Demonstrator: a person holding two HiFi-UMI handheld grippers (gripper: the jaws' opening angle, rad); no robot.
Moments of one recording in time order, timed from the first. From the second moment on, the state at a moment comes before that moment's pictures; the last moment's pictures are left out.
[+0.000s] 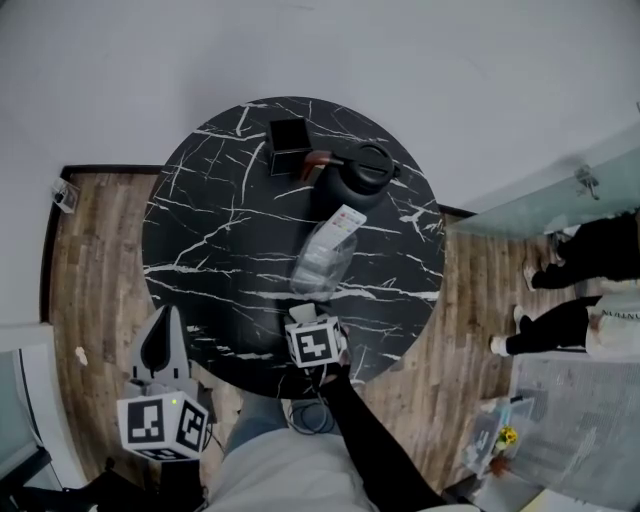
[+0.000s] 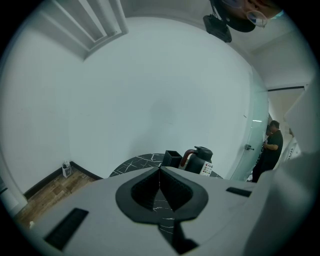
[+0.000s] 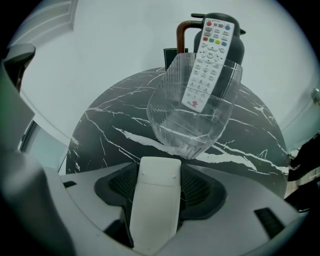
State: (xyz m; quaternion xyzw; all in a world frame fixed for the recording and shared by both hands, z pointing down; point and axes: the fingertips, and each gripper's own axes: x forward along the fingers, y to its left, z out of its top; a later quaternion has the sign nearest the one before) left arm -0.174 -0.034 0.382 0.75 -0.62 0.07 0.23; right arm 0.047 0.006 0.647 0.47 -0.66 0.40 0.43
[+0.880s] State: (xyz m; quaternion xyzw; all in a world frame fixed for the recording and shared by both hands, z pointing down) left arm -0.121 -0.037 0.401 0.76 -0.60 0.10 0.23; right arm 0.057 0.002 0.607 0.44 -0.71 0.37 0.40
